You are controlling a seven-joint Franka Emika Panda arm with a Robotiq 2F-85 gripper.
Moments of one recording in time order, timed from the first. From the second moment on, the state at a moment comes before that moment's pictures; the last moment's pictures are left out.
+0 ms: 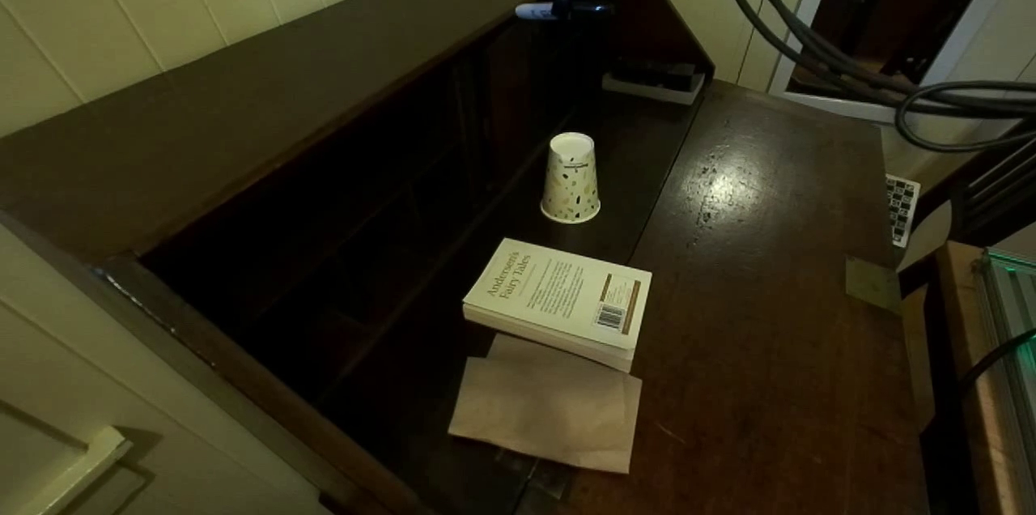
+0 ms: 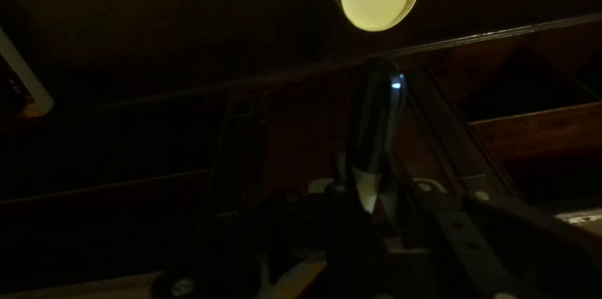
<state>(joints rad) -0.12 0.07 -0.03 -2.00 0.02 2.41 0.01</state>
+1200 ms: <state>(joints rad) -0.10 0.05 -0.04 -2.04 0.00 2.40 0.09</state>
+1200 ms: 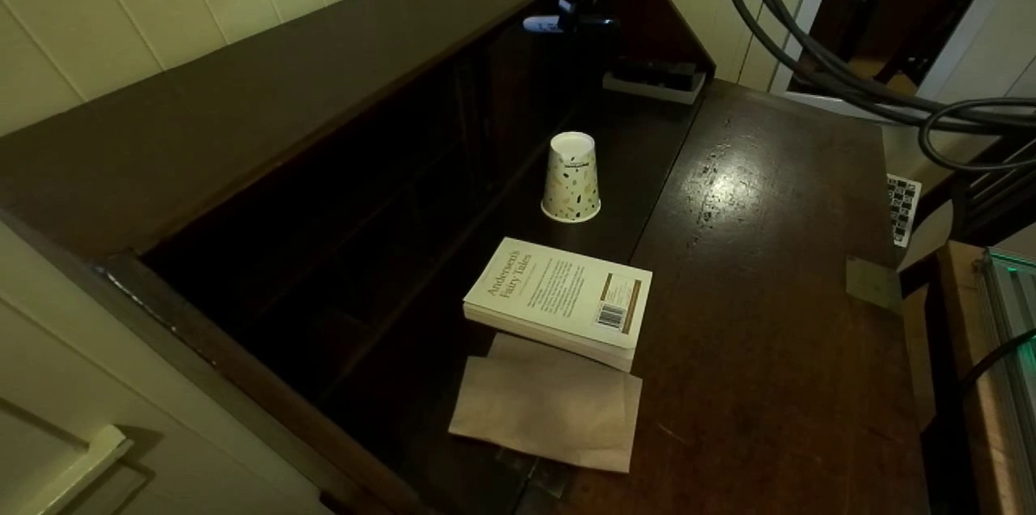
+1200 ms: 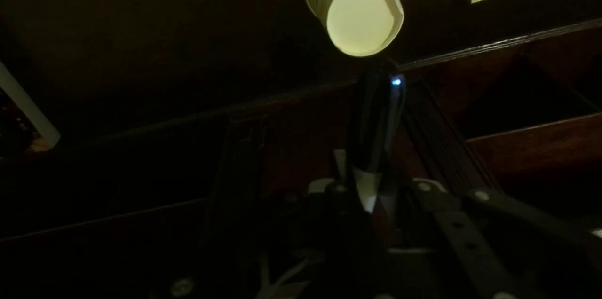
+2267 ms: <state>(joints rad) -0.02 0.13 -0.04 -2.04 -0.16 2.38 0.47</state>
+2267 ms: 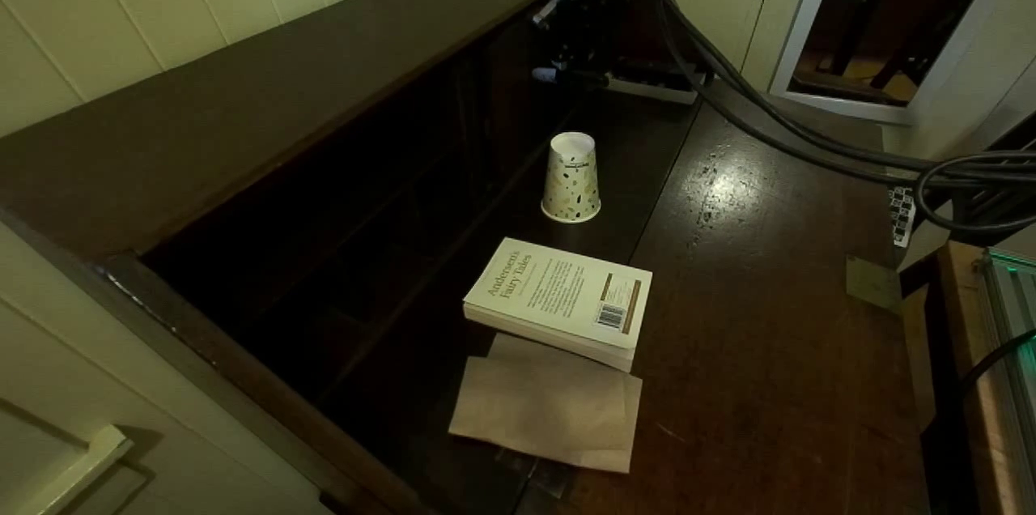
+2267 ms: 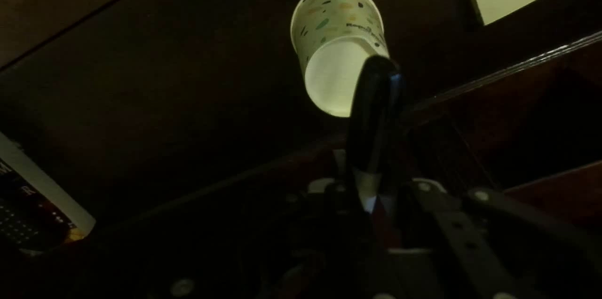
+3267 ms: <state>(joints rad) 0.02 0.21 -0.05 -2.04 -0.16 2.35 0.60</state>
